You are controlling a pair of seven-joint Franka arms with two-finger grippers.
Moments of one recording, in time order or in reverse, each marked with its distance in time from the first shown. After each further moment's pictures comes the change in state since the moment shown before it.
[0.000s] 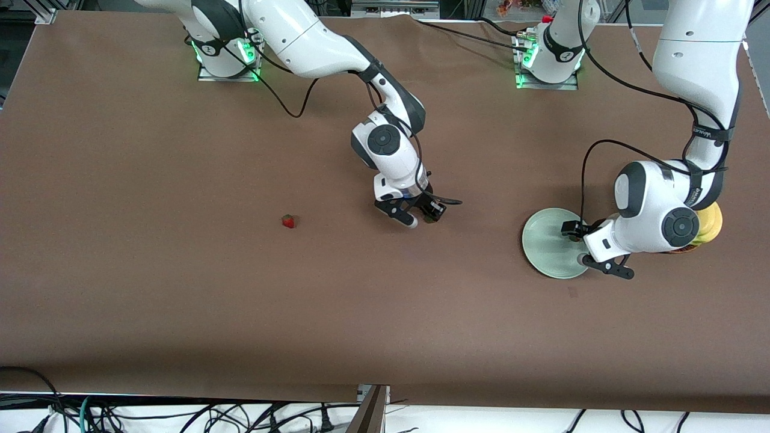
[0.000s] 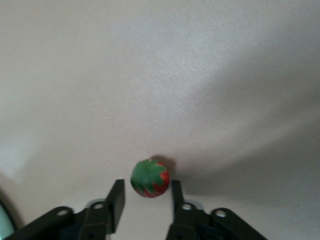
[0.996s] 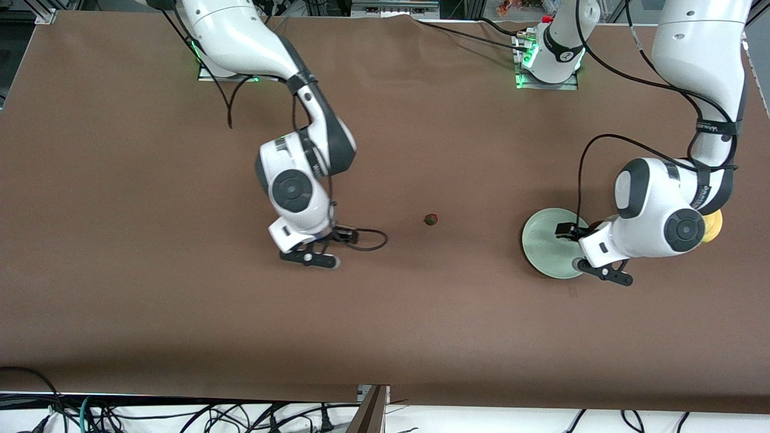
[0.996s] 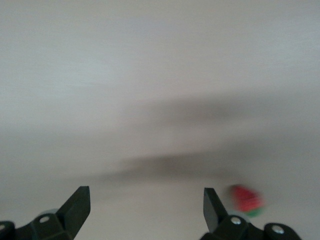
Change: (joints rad) left arm -0.073 -0.026 -0.031 0.121 -0.001 -0.153 -0.148; right arm -0.126 -0.248 -0.315 -0.173 -0.007 -0.542 -0.833
